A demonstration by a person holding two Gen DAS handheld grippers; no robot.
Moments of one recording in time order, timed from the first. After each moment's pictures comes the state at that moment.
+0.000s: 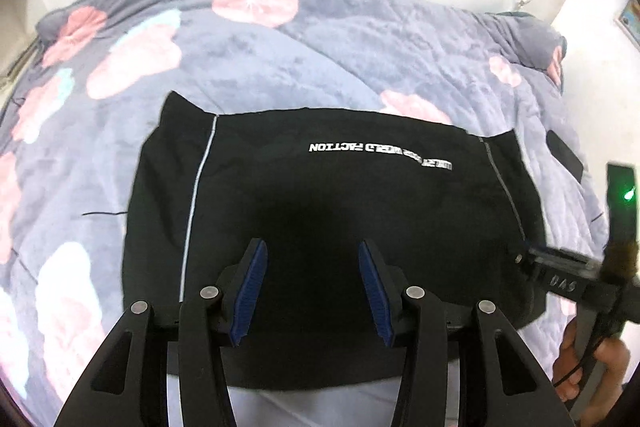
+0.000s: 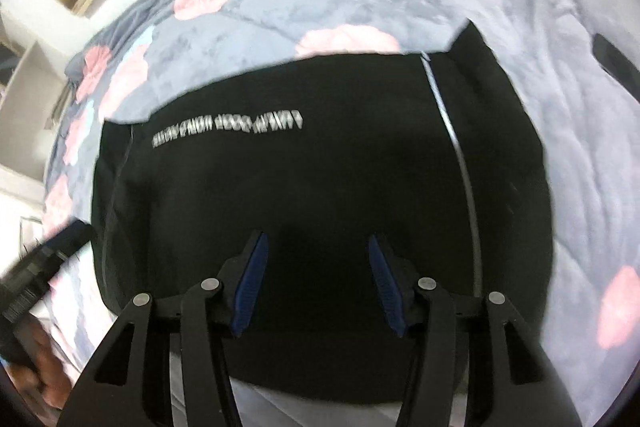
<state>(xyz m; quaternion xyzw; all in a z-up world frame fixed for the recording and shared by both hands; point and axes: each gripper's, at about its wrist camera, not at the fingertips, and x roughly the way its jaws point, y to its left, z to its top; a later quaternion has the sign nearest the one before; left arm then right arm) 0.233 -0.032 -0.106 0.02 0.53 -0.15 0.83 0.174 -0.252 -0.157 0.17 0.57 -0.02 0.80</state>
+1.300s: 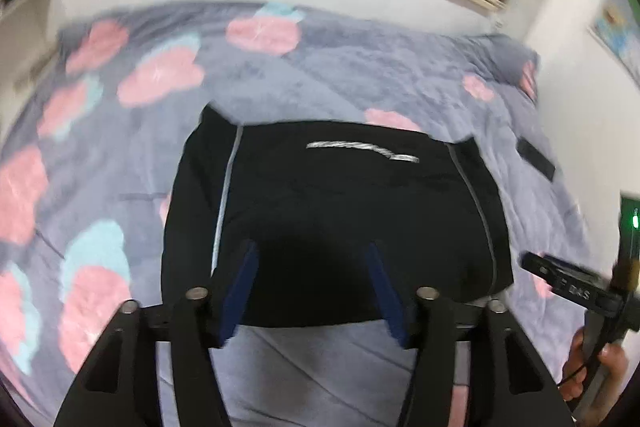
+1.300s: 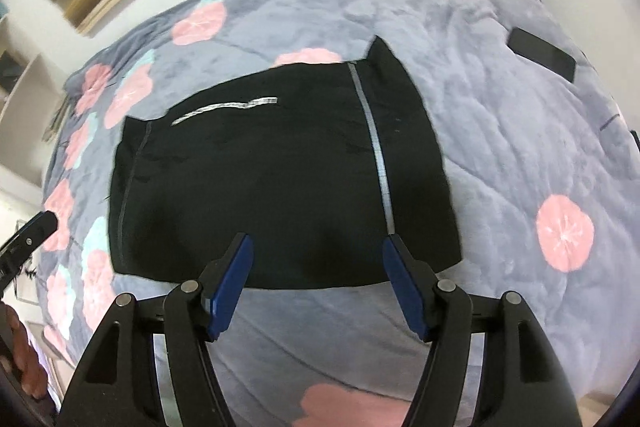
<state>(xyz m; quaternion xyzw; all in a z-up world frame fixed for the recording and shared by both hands) 0.164 0.031 -0.051 -0.02 0.51 -0.14 0.85 0.060 -0.261 -0.081 0.17 0.53 -0.08 0.83</state>
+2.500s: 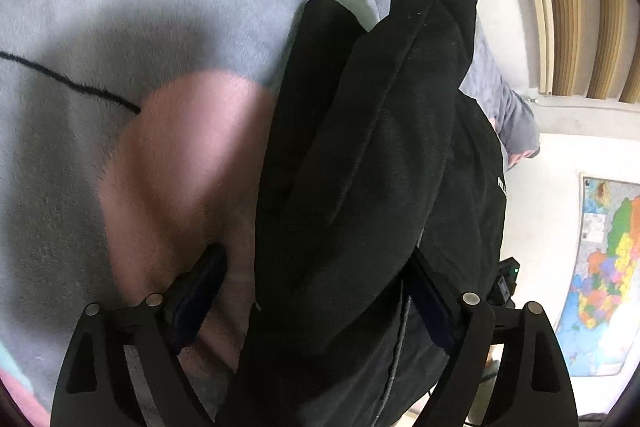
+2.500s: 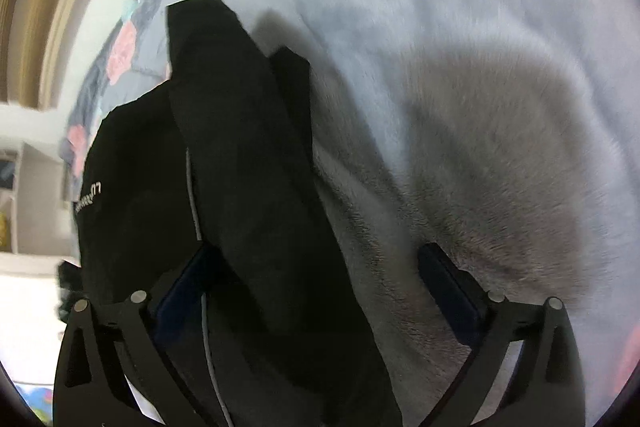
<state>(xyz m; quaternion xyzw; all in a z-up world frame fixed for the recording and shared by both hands) 0.338 0.154 -0.311 -0.31 0.67 -0.24 0.64 0.170 -0.413 -0.272 0.36 0.57 -0.03 0.74</state>
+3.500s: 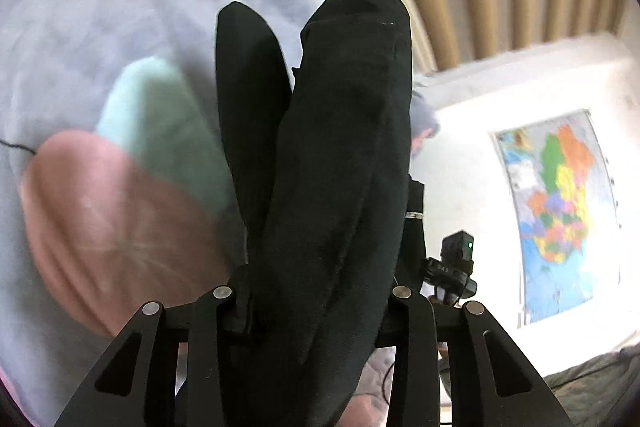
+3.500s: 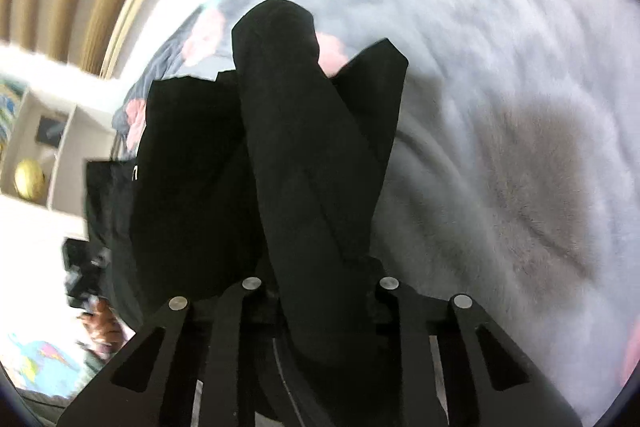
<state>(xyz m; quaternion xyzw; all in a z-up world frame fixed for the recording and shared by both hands) 0.257 0.107 -0.172 -0.32 0.52 -0.39 0.69 0.167 -0.350 -0.194 0.31 0.52 0.06 0.79</state>
